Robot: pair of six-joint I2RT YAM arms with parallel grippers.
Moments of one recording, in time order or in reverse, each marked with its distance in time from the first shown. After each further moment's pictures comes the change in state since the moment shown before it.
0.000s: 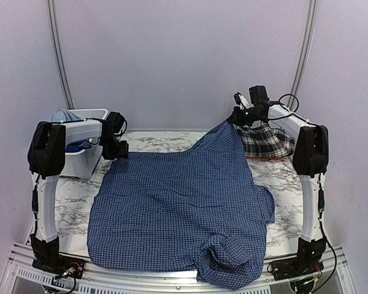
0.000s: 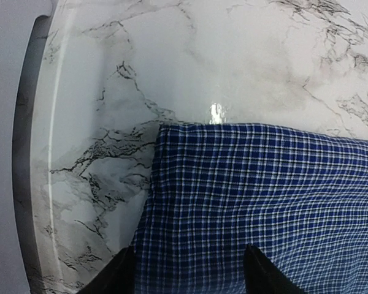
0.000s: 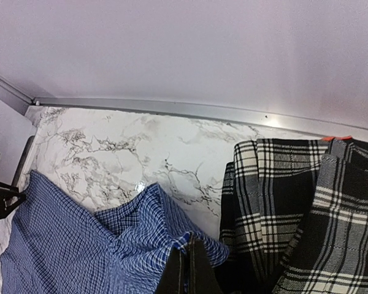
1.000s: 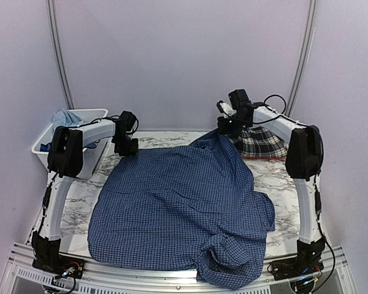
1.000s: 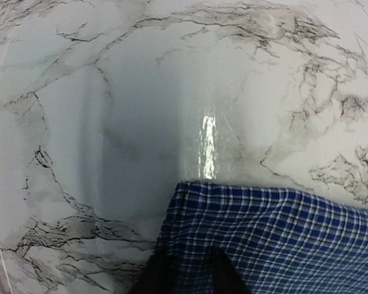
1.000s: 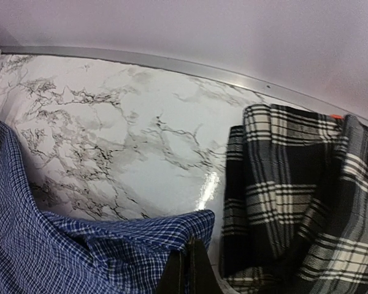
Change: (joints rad) left arm -0.035 0.266 0.367 -0.074 0.018 -0.003; right arm 0.165 0.003 -0.021 -0.118 0.282 -0.134
